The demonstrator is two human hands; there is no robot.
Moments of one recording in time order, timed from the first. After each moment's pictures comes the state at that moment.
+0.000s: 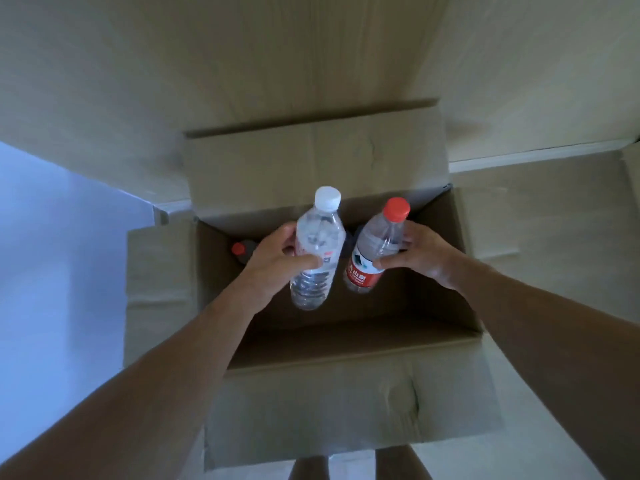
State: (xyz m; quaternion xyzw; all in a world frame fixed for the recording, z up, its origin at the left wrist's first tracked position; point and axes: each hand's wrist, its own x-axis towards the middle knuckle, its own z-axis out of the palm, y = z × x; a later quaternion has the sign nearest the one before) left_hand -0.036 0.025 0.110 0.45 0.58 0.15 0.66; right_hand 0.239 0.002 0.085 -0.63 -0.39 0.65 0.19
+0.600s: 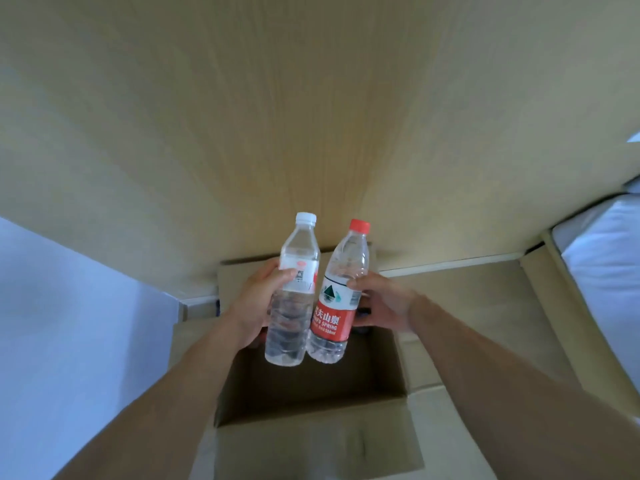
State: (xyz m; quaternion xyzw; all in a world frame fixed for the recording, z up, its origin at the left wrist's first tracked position) left_hand 0.002 0.060 0.381 0.39 0.55 0.24 0.70; right_hand 0.245 0.036 0.356 -0.52 -0.22 0.78 0.26
